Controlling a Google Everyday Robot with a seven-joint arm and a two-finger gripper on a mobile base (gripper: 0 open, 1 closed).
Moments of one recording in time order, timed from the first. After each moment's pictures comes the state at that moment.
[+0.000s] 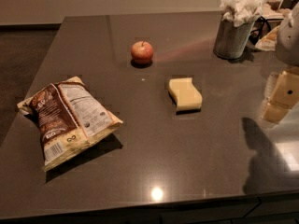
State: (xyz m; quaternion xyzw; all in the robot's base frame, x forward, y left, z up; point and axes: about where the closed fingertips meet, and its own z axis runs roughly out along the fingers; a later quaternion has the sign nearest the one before) arm 0.438 -0.217 0.976 -0.60 0.78 -0.03 0.16
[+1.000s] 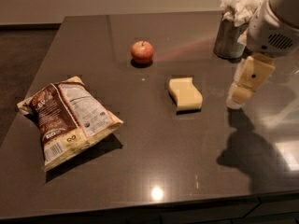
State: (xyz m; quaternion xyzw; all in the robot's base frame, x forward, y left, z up) arm 0.486 -0.196 0.966 -0.57 0.81 -0.02 0.17
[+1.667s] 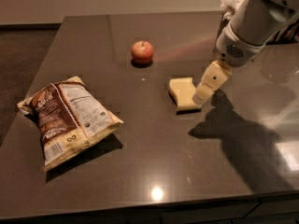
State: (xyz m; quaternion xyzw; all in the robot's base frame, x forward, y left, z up) arm 0.539 -0.158 0.910 -0.49 0.86 0.04 0.17
